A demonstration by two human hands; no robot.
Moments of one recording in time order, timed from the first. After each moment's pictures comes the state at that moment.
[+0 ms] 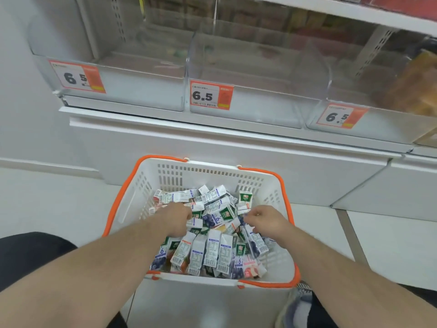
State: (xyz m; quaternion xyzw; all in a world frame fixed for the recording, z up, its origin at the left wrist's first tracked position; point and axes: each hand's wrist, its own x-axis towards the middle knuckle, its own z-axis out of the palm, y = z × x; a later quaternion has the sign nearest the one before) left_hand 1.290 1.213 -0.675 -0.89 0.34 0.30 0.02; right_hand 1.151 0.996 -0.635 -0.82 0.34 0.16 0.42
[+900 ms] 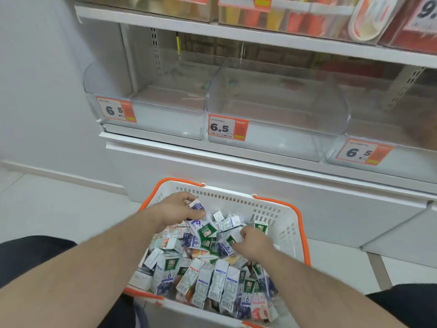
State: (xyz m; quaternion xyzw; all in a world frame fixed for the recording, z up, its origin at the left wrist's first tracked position) left_hand 1.320 1.226 -0.593 -0.81 0.06 0.36 -0.46; right_hand 1.209 1.013 -0.670 -0.92 0.22 0.20 0.25
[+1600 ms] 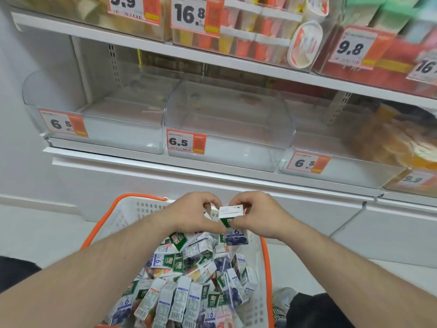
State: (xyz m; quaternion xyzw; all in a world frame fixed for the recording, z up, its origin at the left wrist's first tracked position) left_hand 1.285 1.123 -0.529 -0.83 0.36 0.25 -0.35; right_hand 1.183 0.956 -0.495 -0.93 0.14 0.05 0.34
